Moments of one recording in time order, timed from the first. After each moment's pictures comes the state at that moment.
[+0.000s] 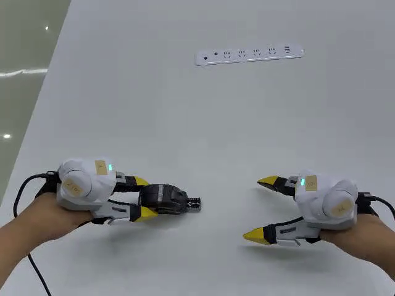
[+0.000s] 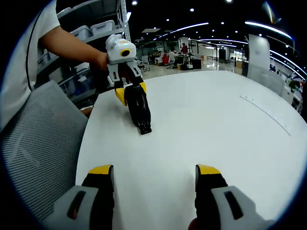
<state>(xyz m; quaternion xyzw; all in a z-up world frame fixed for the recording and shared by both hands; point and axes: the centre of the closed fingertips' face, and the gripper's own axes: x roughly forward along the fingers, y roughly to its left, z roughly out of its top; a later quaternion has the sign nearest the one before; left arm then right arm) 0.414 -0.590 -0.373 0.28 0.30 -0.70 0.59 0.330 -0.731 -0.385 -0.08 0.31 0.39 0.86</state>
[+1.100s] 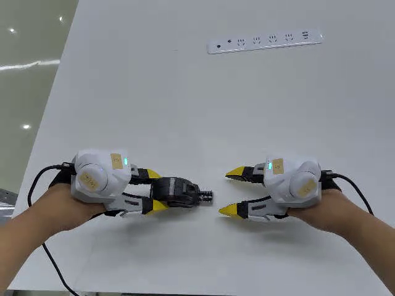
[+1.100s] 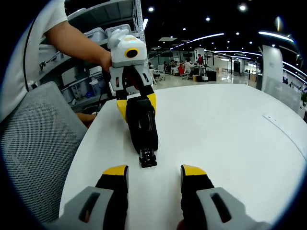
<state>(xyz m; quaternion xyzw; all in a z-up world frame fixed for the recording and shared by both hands) 0.417 -0.587 -0.377 0.30 0.30 -0.69 0.58 0.378 -0.669 -0.391 -0.08 0.25 0.46 0.85</state>
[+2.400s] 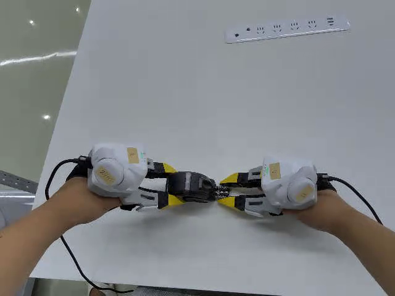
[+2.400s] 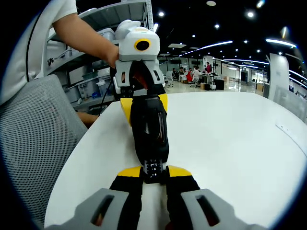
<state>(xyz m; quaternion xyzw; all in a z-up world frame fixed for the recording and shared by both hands) 0.414 -0.588 -0.375 0.30 0.31 -0.69 0.58 0.386 -0.634 -0.403 -0.08 0.21 0.49 0.84</state>
